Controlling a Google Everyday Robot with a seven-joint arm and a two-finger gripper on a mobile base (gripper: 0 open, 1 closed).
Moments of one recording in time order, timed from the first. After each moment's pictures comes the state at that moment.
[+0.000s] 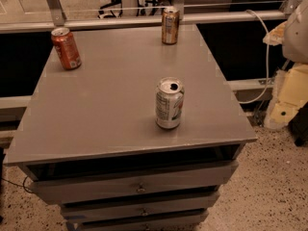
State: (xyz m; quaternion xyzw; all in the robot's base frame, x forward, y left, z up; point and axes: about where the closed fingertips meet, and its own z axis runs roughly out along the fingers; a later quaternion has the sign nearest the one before) arm 0.438 -0.217 0.976 -0.60 0.78 -0.03 0.16
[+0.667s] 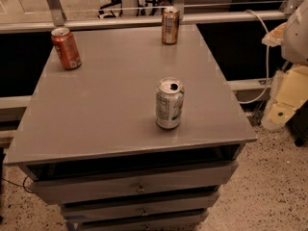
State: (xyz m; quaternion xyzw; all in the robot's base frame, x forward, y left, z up) arm 0.439 -0.214 0.974 -0.60 0.78 -0.02 0.17
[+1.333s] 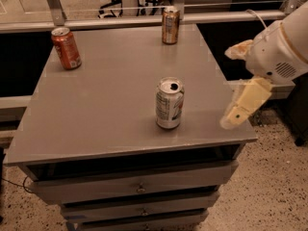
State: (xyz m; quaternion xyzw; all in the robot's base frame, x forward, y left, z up) arm 0.469 -0.158 0.934 -0.60 0.75 0.10 0.27
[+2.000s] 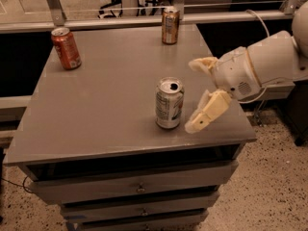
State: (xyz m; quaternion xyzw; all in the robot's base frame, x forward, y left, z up) arm 0.488 -0.083 0.899 -0.60 0.67 0.24 0.36
